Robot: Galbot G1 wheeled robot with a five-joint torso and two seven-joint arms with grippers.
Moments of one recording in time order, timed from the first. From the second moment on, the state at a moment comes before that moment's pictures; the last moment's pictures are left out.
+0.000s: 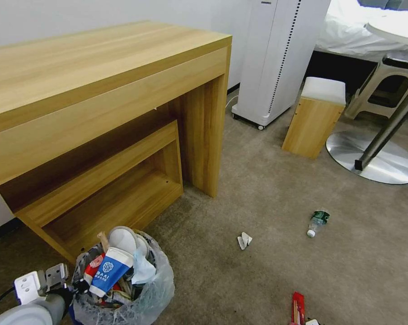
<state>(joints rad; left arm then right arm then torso) 1.85 -0.94 -0.79 -2.28 -1.33 0.59 -0.80 -1.51 0.67 -0.20 1.47 0.71 0.13 0.28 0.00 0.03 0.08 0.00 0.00</state>
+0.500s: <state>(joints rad) 1.84 -0.94 -0.79 -2.27 -1.33 0.59 -0.80 -1.50 0.71 -0.22 1.43 0.70 0.13 0.28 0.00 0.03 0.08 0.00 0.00</state>
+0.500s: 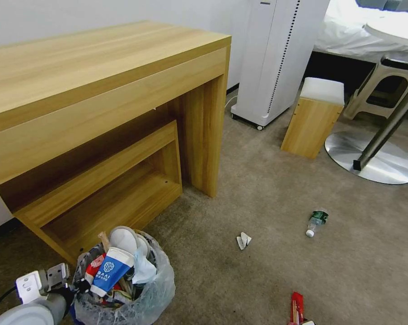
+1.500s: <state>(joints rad) 1.86 -0.94 -0.79 -2.30 -1.32 0.58 -0.80 -1.58 0.65 -0.15 1.51 0.68 0.13 0.30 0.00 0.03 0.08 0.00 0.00</state>
